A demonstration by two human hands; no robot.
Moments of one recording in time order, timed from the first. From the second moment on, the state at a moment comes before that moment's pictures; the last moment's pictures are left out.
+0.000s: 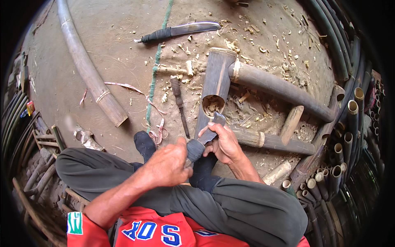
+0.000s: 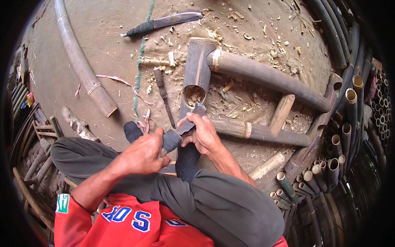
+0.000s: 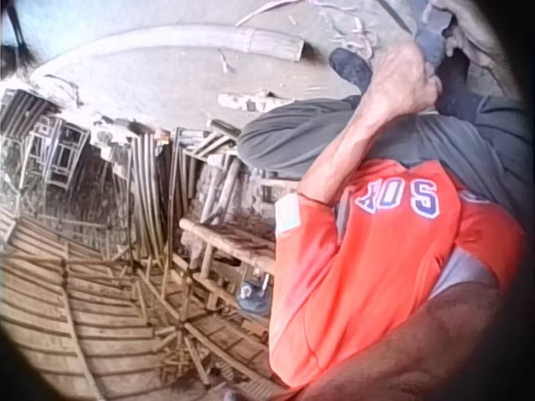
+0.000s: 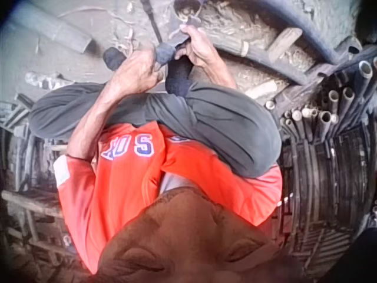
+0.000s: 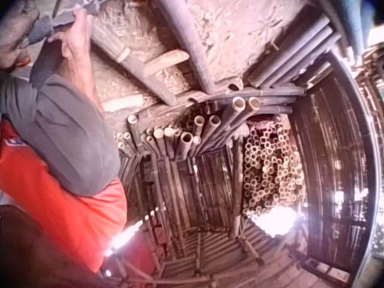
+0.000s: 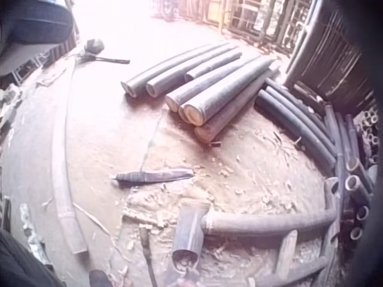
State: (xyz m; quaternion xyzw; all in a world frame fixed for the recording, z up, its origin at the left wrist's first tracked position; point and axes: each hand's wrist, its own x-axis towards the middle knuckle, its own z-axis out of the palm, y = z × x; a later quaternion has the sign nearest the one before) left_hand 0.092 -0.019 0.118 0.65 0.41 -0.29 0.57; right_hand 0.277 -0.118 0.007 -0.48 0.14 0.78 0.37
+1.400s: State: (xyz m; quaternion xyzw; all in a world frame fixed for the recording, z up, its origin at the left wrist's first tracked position) left_hand 0.180 0.012 0.141 0.96 0.23 -0.17 0.02; right_hand 0.260 -0.103 -0.021 -0.08 0.31 0.73 0.61
